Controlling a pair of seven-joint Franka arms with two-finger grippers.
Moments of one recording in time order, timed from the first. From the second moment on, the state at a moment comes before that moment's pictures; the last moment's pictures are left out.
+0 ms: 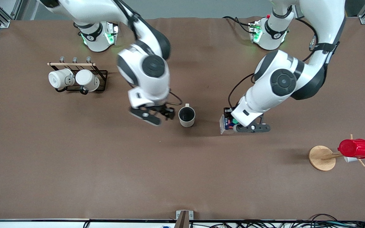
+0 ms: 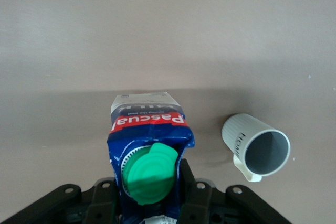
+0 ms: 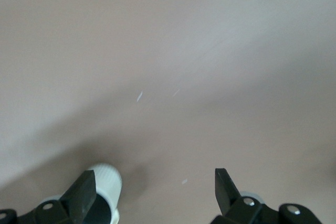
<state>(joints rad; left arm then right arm) -0.09 0.42 -0.47 -1.64 0.01 2.03 -0.51 0.42 0.46 0.24 -1.39 -0.26 1.82 1.22</state>
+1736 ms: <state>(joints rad) -0.19 0.52 -0.46 -1.52 0.03 2.09 -0.55 -0.04 0.05 -0.03 -1.46 -0.01 1.51 0.06</state>
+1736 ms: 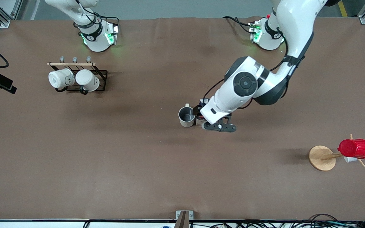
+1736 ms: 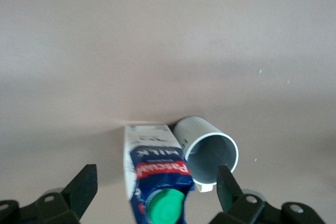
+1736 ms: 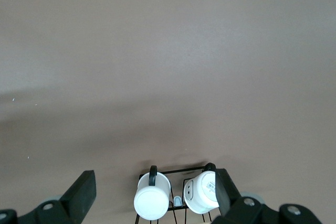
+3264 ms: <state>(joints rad) 0.25 0.21 -0.47 -1.47 0.17 1.83 -0.23 -0.03 0.05 -0.04 -1.46 -0.01 1.47 0.06</state>
